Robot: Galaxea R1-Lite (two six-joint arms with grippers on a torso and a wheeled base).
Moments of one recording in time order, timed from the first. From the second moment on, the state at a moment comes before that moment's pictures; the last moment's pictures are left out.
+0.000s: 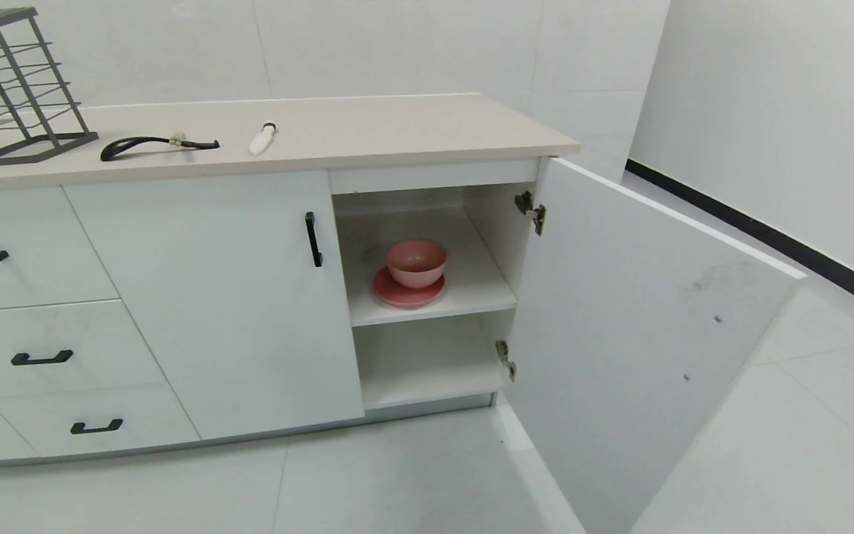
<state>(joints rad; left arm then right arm) 0.00 0.00 0.00 0.00 -0.01 0.01 -0.01 0.02 0.00 0.00 0.02 0.01</state>
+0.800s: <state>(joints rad) 0.00 0.00 0.00 0.00 -0.01 0.00 -0.01 0.05 -0.07 -0.16 0.14 0.02</state>
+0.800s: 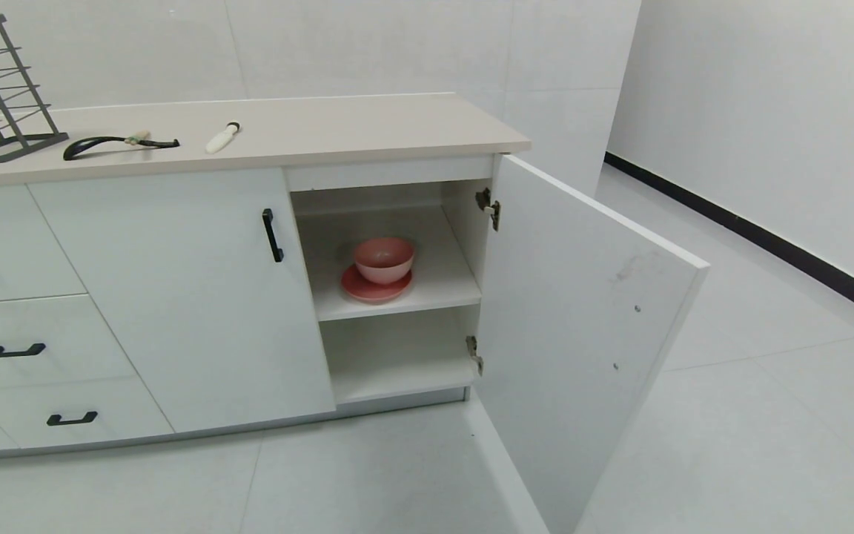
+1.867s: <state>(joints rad) 0.00 0.00 0.00 0.00 -0.01 0.00 0.03 1.03 -0.29 -0.81 0.34 -0.07</state>
